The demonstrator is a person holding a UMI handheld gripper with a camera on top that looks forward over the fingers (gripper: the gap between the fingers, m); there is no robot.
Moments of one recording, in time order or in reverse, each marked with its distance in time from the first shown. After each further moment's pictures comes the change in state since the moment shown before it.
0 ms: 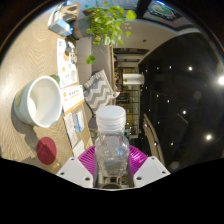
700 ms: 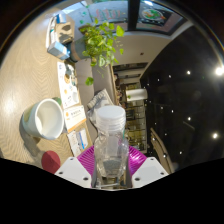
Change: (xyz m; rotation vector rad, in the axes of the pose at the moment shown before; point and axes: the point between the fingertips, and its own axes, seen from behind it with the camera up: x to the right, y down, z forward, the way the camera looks) arm 0.007 -0.040 -0.012 0.206 -0.066 0.077
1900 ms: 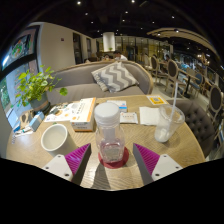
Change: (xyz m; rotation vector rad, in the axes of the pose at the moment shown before) arm -0.158 0.070 -0.022 -0.301 -0.520 1.385
